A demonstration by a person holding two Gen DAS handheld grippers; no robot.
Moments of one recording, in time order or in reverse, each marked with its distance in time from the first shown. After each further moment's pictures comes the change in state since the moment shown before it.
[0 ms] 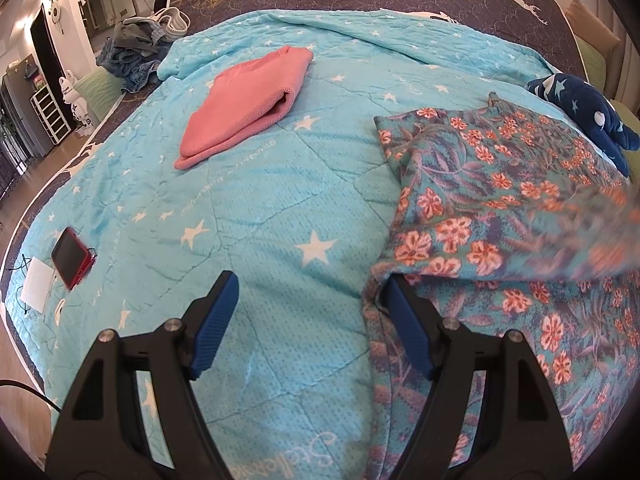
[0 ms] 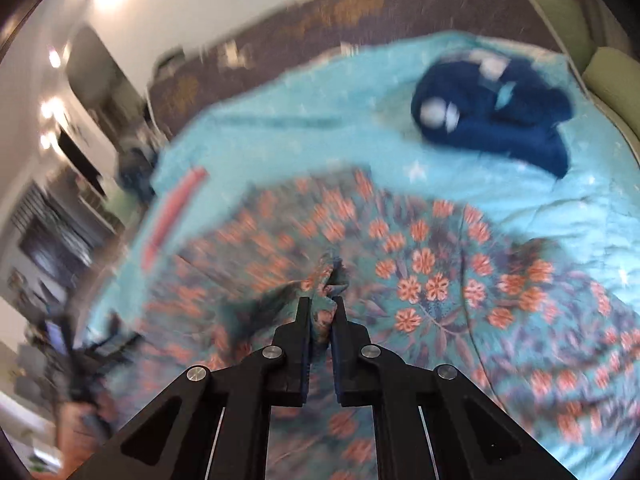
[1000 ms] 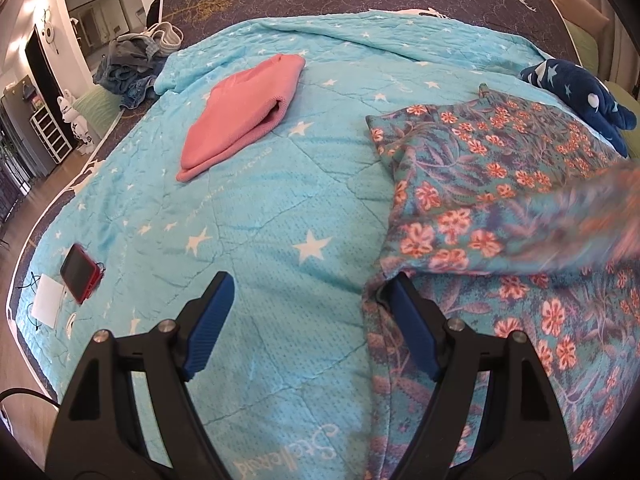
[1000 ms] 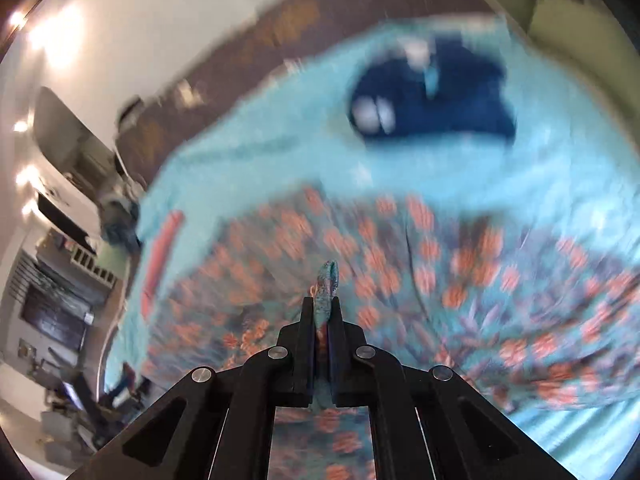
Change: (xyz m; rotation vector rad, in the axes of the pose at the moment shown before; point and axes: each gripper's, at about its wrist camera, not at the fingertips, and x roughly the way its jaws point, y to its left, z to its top) left arm -0.007 -0.007 -0.004 0.064 -0.021 0.022; right arm -0.014 -0.022 0.007 0.194 -0.054 -0.056
